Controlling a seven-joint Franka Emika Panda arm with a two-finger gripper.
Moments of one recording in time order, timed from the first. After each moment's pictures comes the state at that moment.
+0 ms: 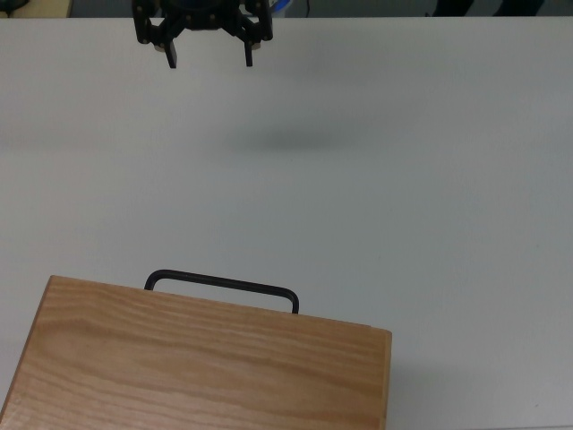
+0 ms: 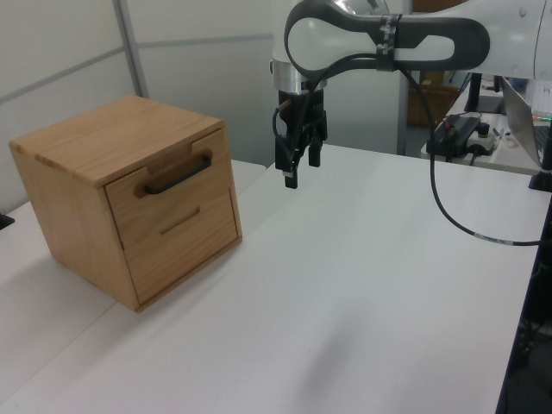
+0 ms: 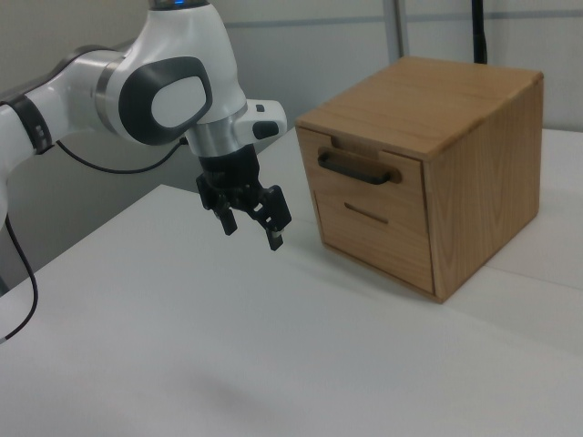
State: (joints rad) arm 0.06 0.11 -0.05 -1.48 0.02 1.62 -0.06
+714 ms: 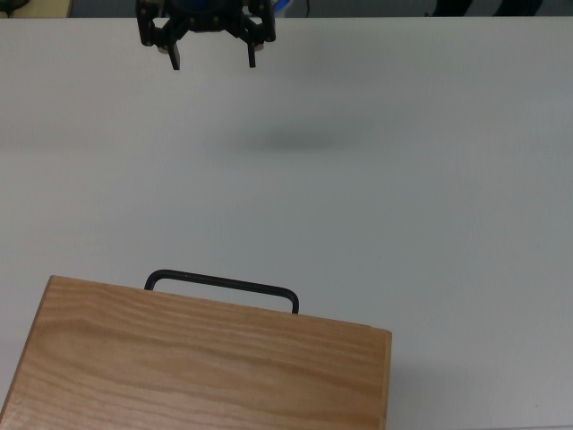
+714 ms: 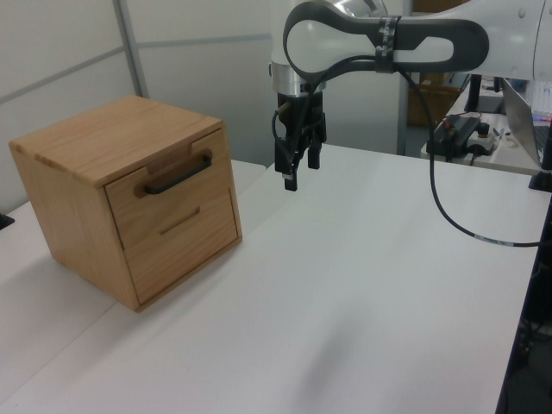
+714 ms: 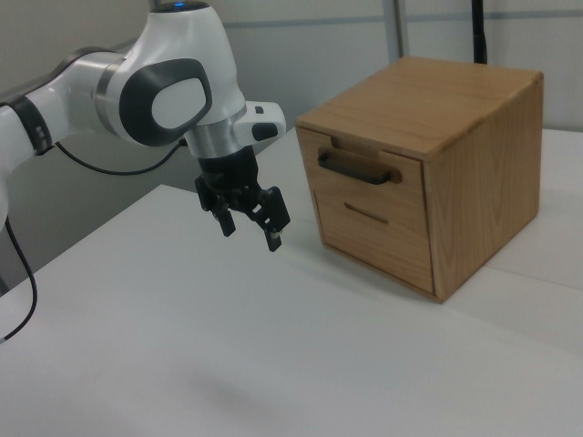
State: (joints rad) arm 0.06 0.11 -0.04 -1.48 0.03 1.62 -0.07
